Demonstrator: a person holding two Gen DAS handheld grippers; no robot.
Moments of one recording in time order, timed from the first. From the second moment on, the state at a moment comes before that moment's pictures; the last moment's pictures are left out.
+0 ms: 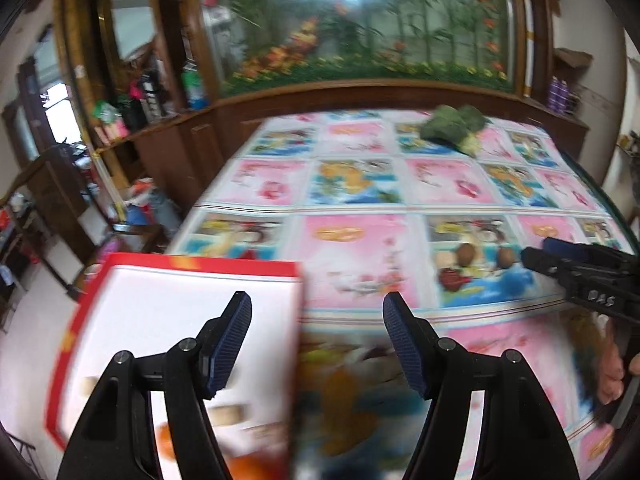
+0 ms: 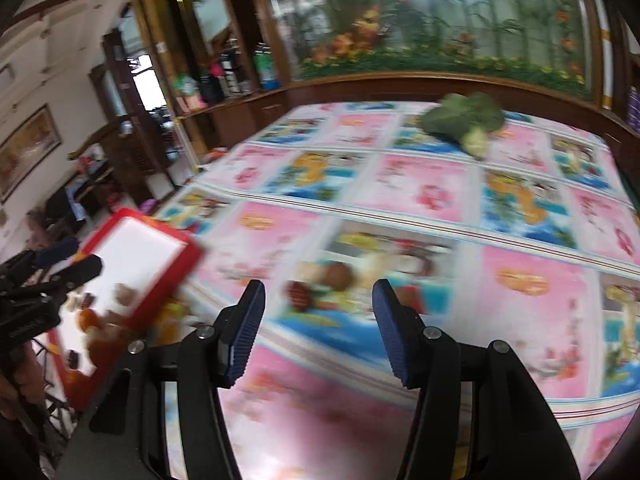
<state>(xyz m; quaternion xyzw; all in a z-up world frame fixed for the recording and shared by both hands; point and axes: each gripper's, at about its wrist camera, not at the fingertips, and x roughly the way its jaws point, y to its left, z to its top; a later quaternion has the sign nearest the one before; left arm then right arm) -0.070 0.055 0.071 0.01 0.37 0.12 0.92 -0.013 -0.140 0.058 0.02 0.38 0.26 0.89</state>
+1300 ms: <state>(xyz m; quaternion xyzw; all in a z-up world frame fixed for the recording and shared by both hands) 0.019 -0.015 0.012 0.01 0.46 0.04 0.89 0.023 -0.171 0.060 0.04 0.43 0.19 0.88</state>
